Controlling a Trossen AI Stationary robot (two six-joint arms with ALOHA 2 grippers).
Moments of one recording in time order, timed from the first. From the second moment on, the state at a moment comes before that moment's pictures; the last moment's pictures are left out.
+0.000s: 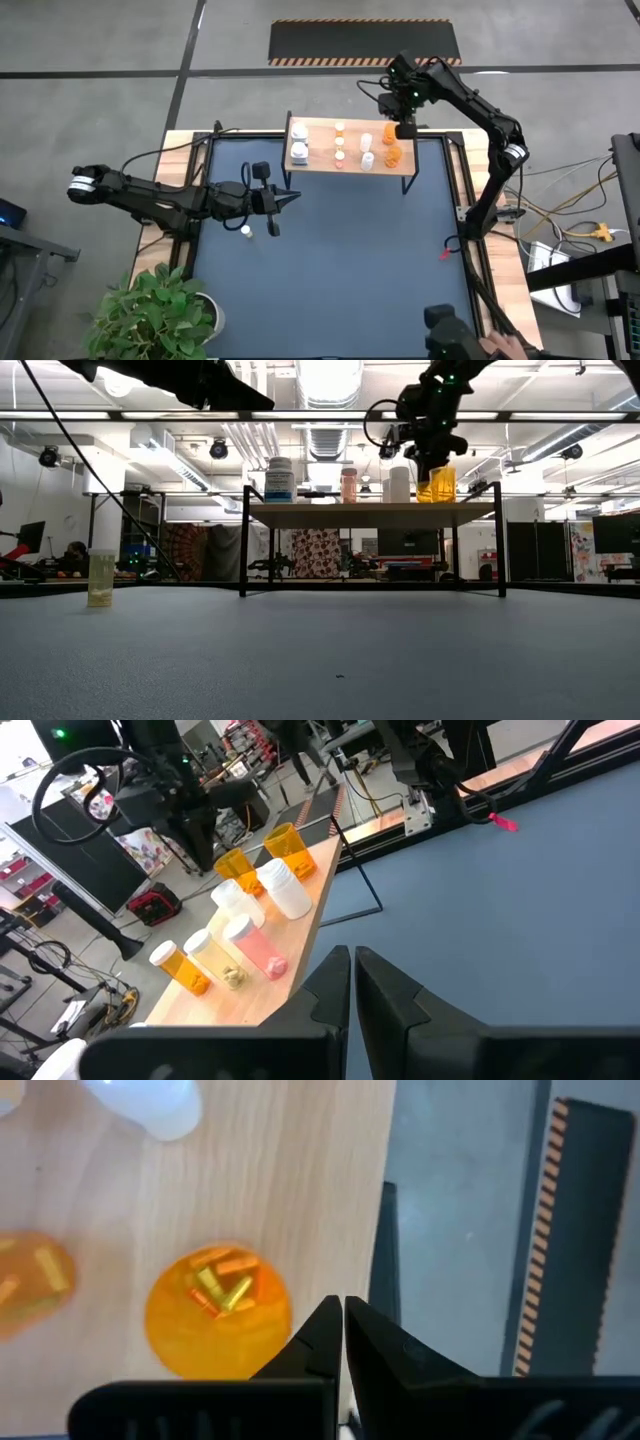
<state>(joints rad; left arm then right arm) -0.09 1.07 0.68 0.21 -0.40 0.43 -0.85 1.77 1.83 -1.24 -0.08 -0.97</state>
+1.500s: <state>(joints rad) -0.09 1.07 0.68 0.21 -0.40 0.43 -0.84 1.76 1.85 -1.46 0.02 -0.65</state>
